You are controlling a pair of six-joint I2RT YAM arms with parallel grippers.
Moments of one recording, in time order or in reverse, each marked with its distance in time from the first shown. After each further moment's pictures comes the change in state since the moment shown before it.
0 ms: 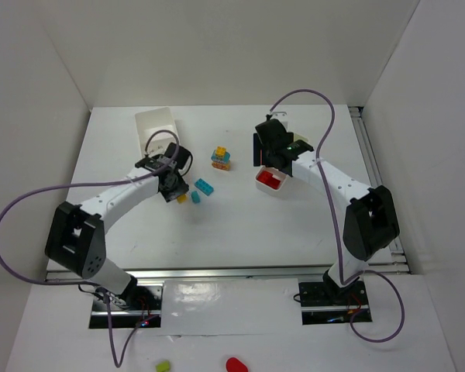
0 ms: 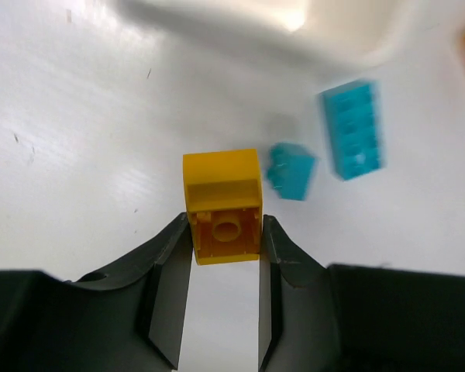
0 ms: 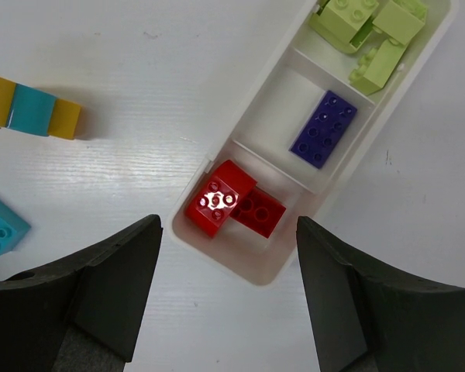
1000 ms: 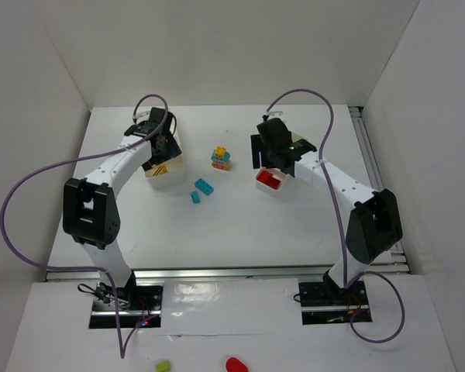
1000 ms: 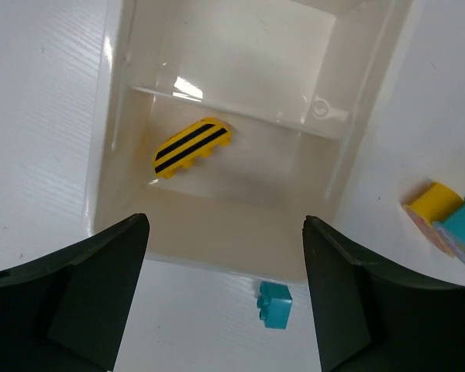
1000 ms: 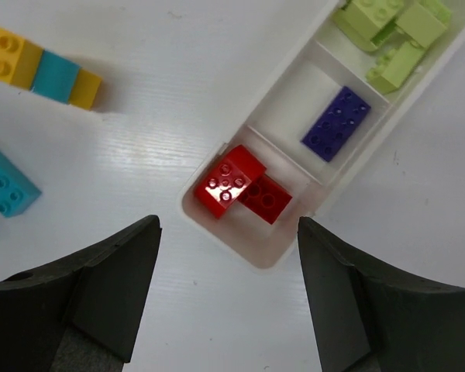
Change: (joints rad) left arm 0.206 0.225 0.421 -0.029 -0.090 0.290; right arm 0.002 -0.034 0.003 -0.034 -0.060 -0.050
